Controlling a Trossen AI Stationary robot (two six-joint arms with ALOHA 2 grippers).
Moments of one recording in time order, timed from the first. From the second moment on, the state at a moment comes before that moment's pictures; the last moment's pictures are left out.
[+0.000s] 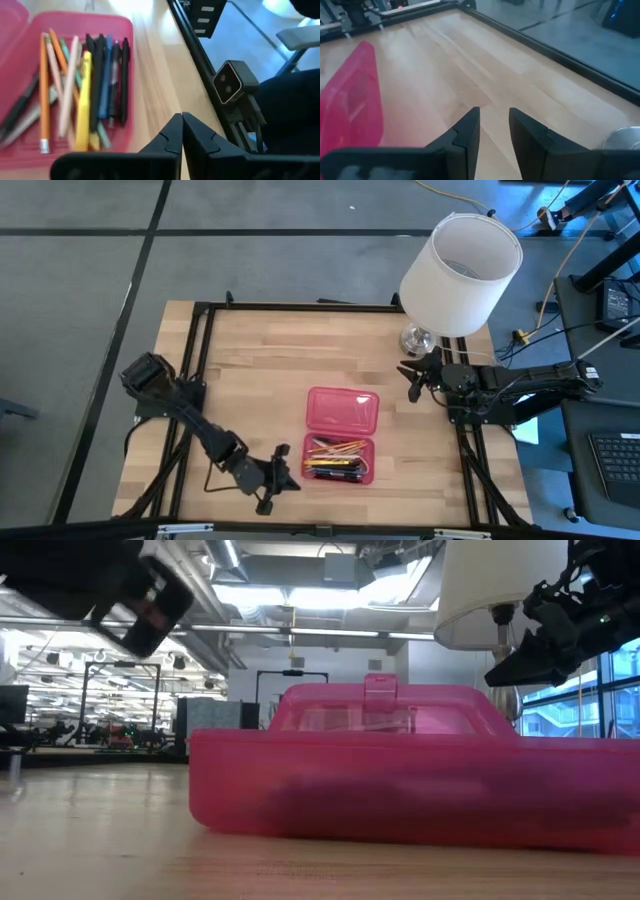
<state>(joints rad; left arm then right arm) -0.71 1.75 0.84 0.37 -0.36 -0.42 0.06 0.47 0.22 -0.20 0.55 0.33</state>
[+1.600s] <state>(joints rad) -0.67 2.05 0.84 0.68 -0.52 -0.54 0.08 1.02 0.30 0.32 -0.10 0.36</state>
